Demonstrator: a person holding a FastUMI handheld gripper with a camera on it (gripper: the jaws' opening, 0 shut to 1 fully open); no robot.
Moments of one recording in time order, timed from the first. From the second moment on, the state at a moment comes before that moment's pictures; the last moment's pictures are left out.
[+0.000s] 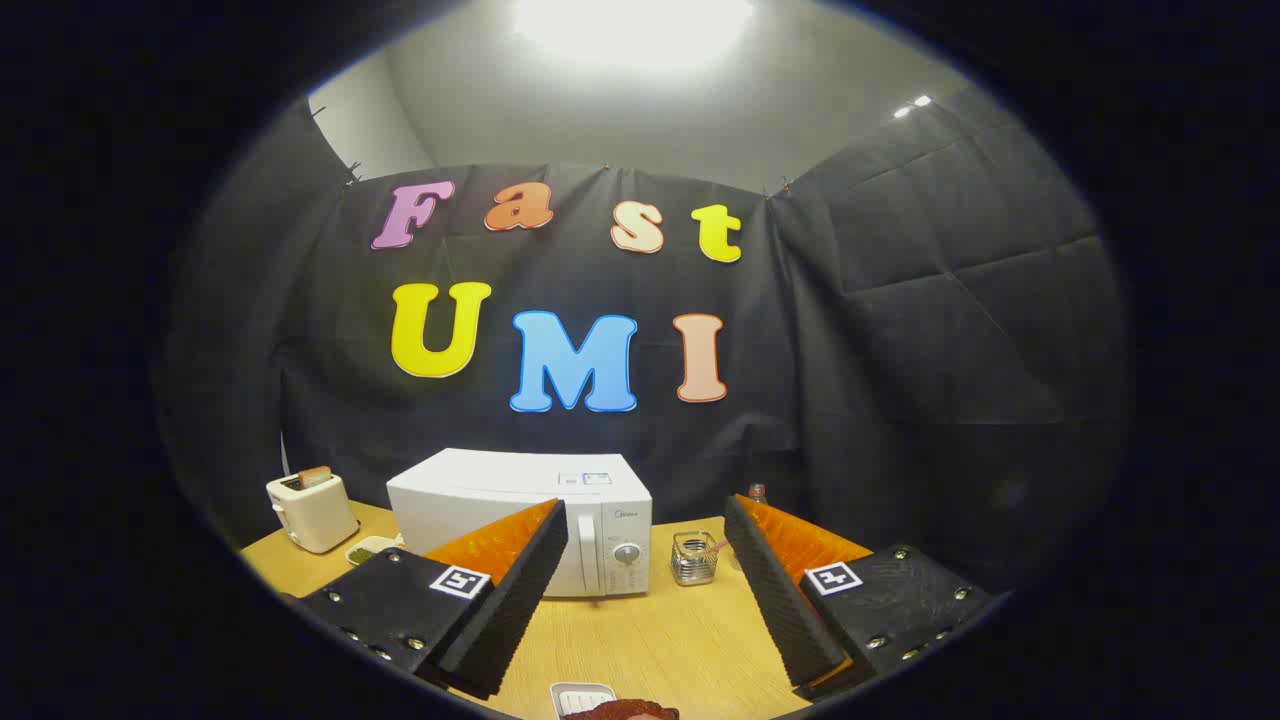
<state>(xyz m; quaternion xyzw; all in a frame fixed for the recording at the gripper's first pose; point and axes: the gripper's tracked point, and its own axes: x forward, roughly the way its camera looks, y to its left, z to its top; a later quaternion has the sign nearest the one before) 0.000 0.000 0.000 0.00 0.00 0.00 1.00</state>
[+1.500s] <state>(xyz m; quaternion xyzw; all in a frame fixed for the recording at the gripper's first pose) 0.038 -0.001 0.007 -0.02 -0.02 0.04 1.00</state>
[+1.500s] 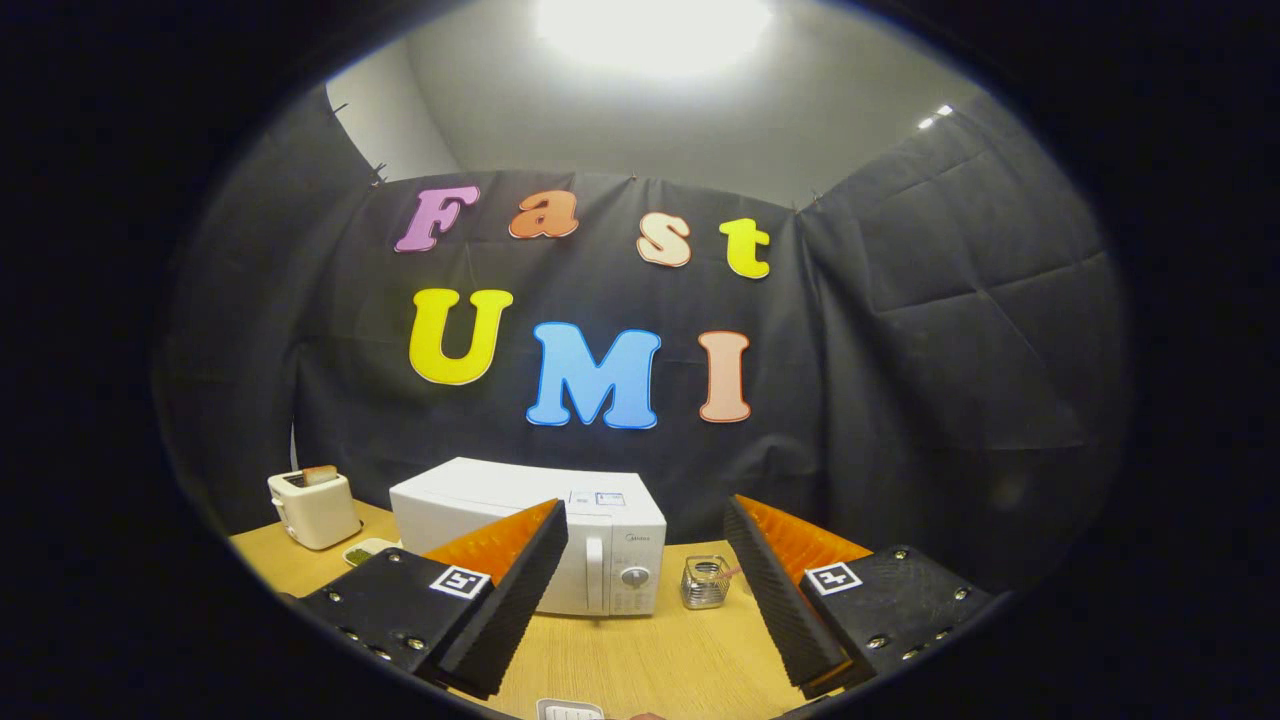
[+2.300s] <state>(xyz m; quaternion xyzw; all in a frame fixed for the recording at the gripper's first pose) 0.170 0.029 -0.064 0.03 0.06 0.10 0.99</state>
